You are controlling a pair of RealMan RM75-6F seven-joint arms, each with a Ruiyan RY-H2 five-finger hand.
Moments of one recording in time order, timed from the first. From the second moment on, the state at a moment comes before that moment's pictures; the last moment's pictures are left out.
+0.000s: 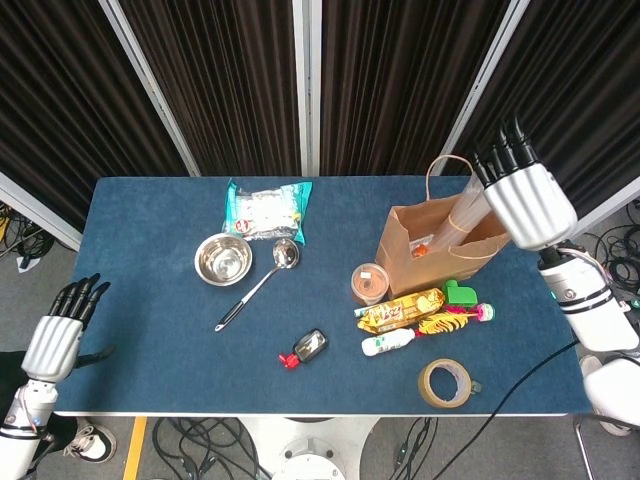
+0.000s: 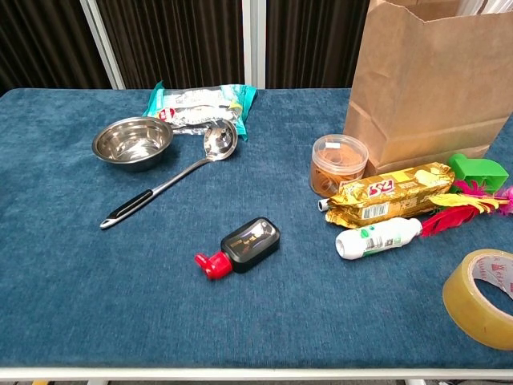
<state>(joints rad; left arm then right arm) -0.17 -1.40 0.00 -1.12 1.61 1.54 -0.25 0.71 -0.89 0.28 -1.62 -1.42 1.20 -0.91</state>
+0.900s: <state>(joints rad) -0.17 -1.39 0.00 -1.15 1.61 1.53 -0.23 0.59 -0.99 0.15 -2.00 -1.75 1.39 -0.40</state>
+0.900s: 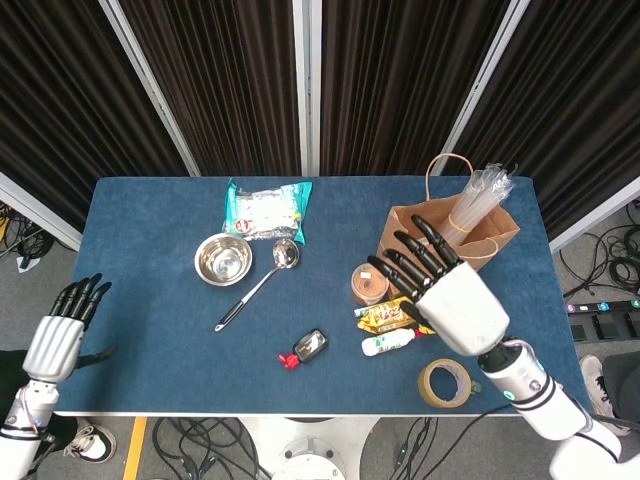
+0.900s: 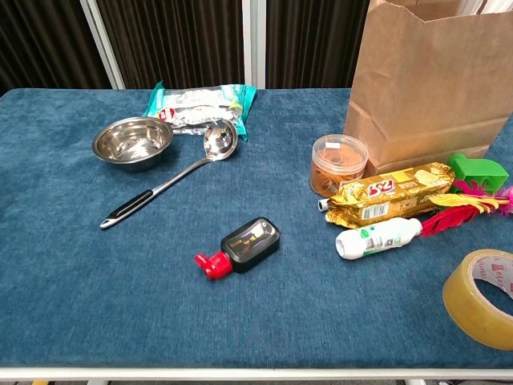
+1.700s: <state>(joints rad) -0.17 -1.37 0.01 -1.20 1.64 1.54 -0.19 0.30 -1.08 -0.14 -1.80 -1.70 1.36 -0.13</state>
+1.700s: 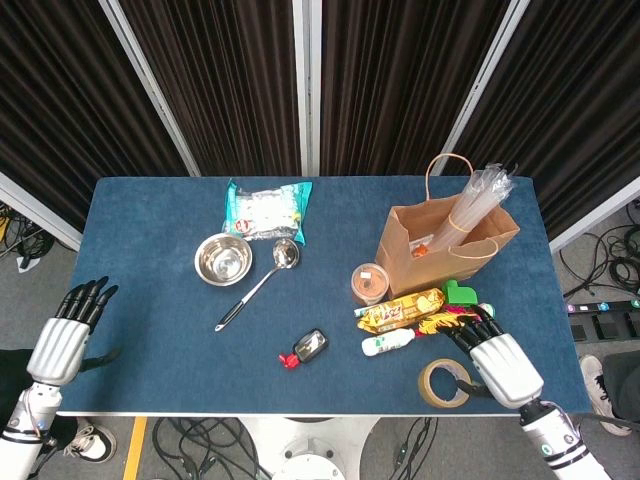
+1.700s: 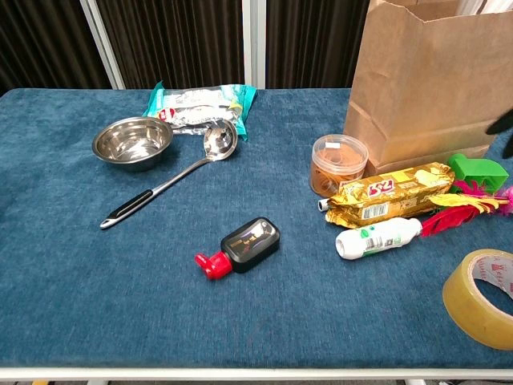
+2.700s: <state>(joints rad) -0.16 -1.37 0.01 -1.18 1.63 1.55 -0.22 0.31 -1.17 -0.15 -1.78 -1.47 1.03 -0.27</state>
